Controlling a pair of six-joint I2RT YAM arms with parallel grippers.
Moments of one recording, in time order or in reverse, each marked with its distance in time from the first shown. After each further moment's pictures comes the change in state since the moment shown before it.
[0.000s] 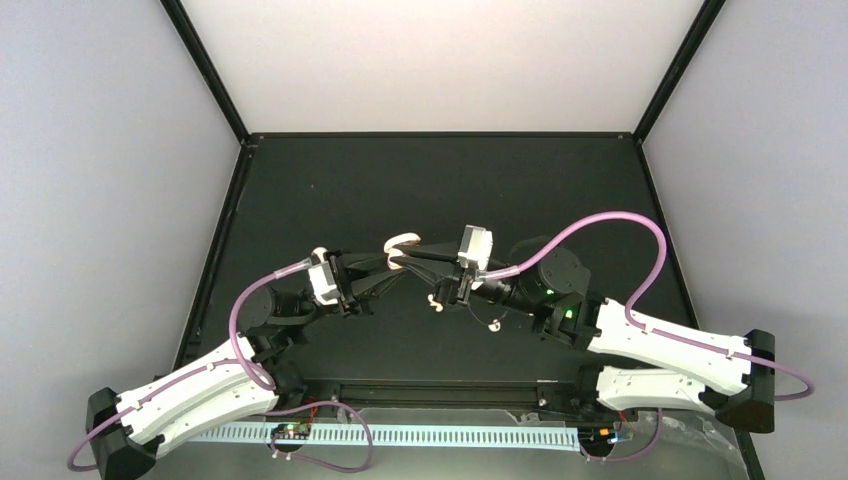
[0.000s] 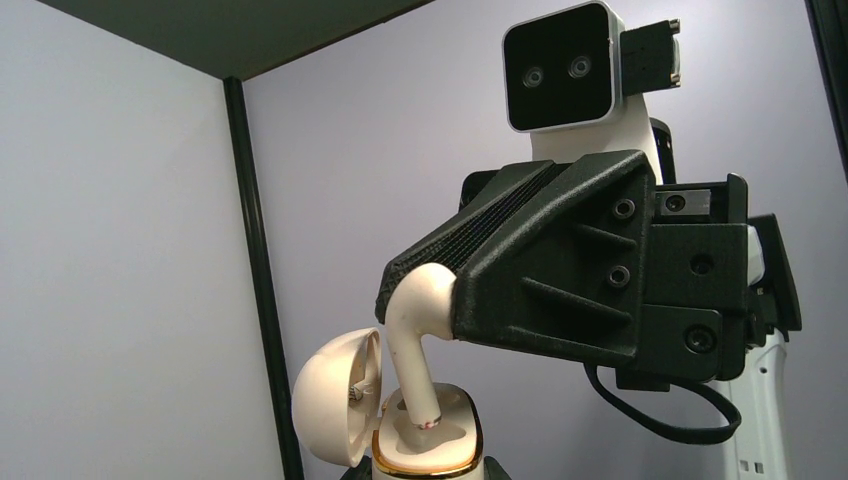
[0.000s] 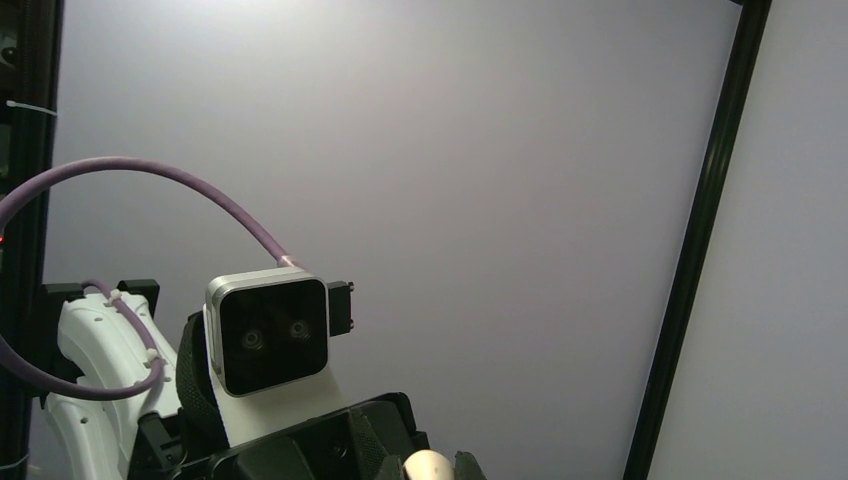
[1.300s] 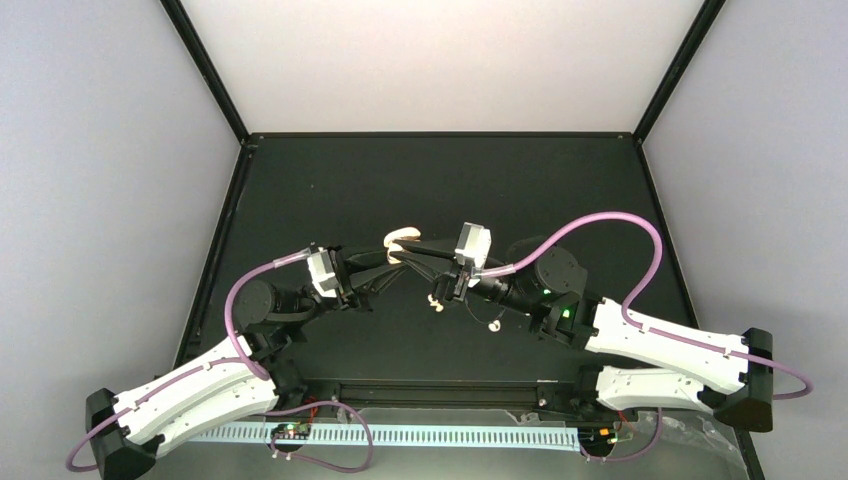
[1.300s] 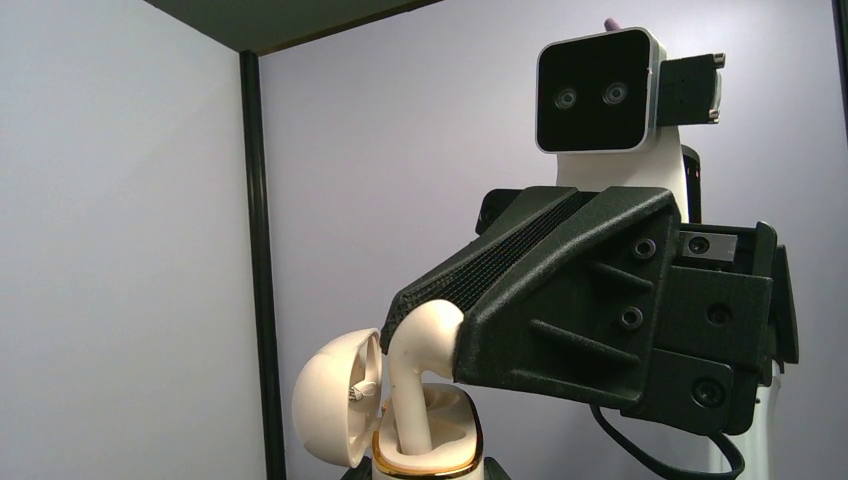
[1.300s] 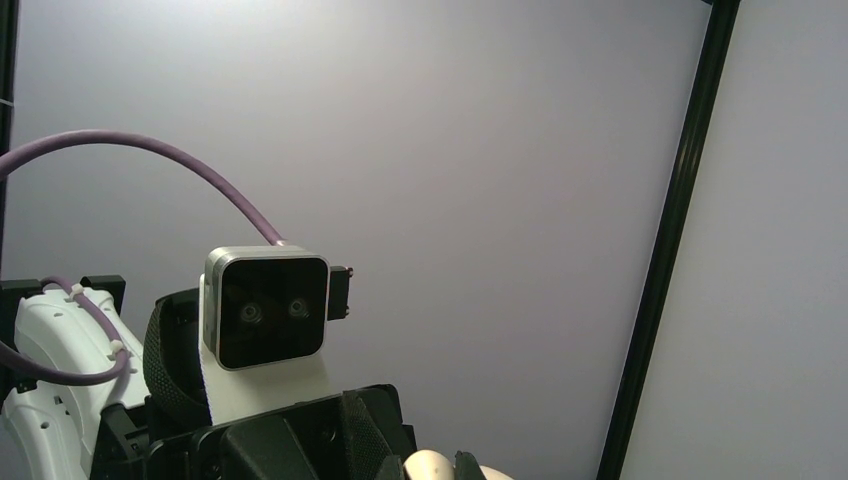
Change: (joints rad) left arm 0.000 0.002 0.035 -0.054 -0.041 -0.090; right arm 0.001 0.012 0.000 0.010 0.051 -0.017
